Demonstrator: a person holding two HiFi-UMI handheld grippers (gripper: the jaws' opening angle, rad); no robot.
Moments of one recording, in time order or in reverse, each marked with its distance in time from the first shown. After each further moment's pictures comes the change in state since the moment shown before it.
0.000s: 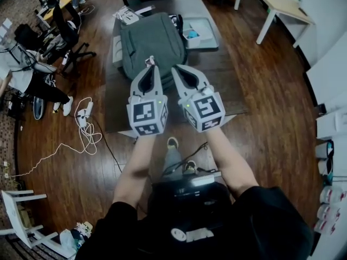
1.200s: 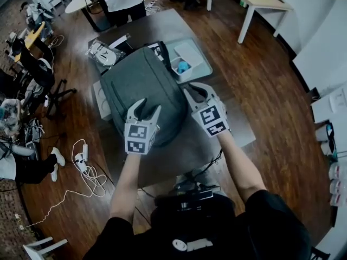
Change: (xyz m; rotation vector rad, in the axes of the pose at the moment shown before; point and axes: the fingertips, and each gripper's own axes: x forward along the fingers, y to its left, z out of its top) left arm 0.184 0.061 -0.138 0.161 0.369 -0.426; right arm 0.120 -0.187 -0.127 -0.210 0.363 -0.204
